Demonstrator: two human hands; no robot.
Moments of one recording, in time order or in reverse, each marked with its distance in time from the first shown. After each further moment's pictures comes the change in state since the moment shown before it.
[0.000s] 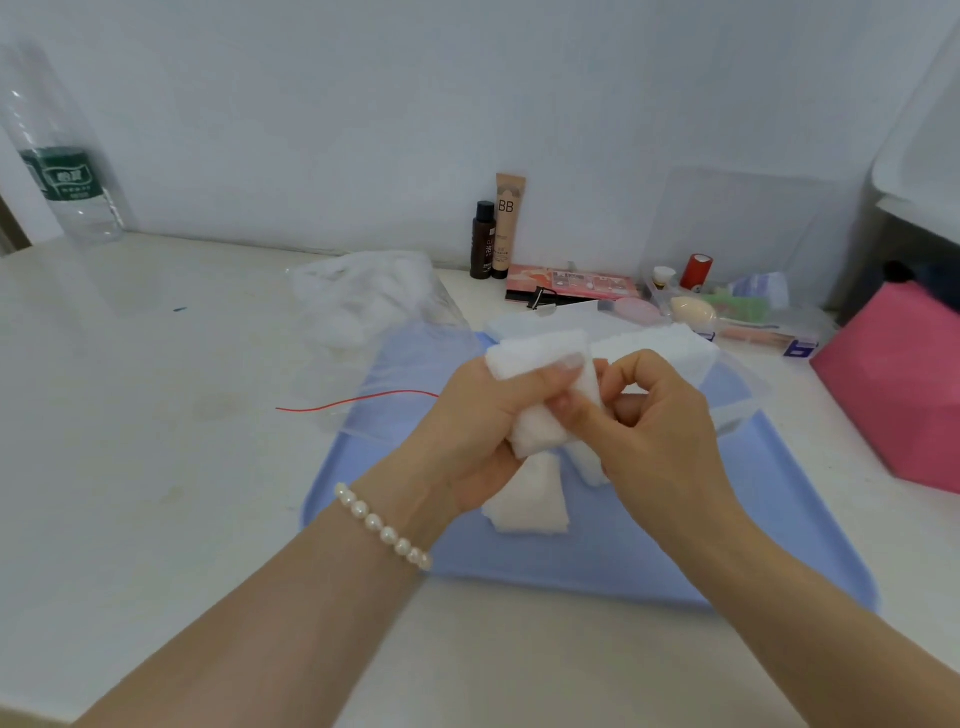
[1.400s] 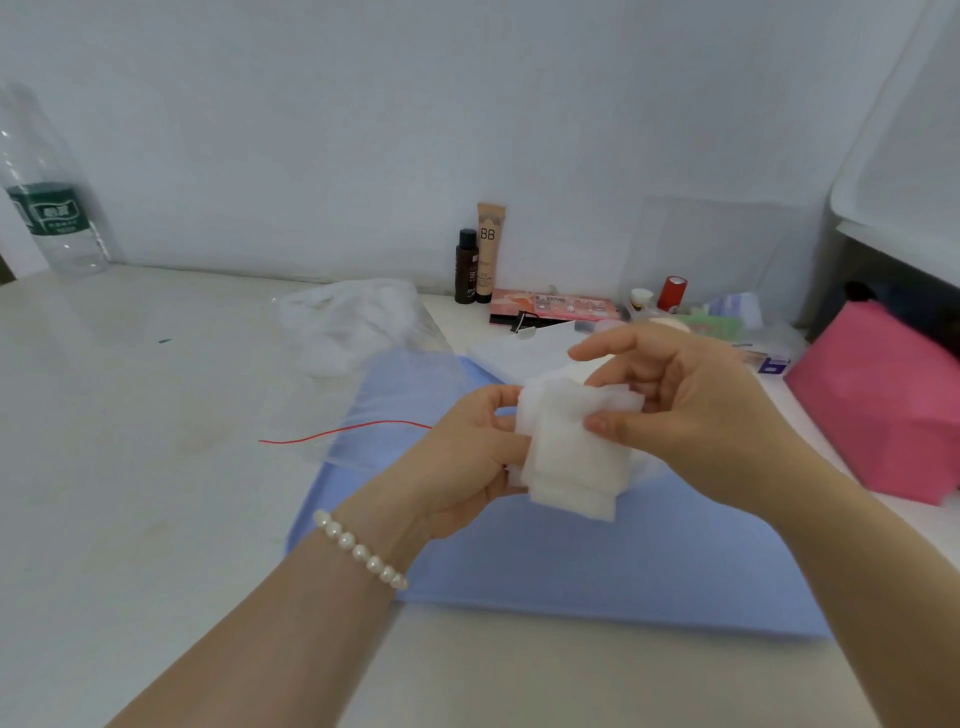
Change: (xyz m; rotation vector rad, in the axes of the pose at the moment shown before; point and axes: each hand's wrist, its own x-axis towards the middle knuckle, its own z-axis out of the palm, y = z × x) left_hand -0.002 0.002 -0.006 0.294 -0.049 -0.118; right_hand 0.027 -0.031 -0.044 -0.177 -0.342 -0.158
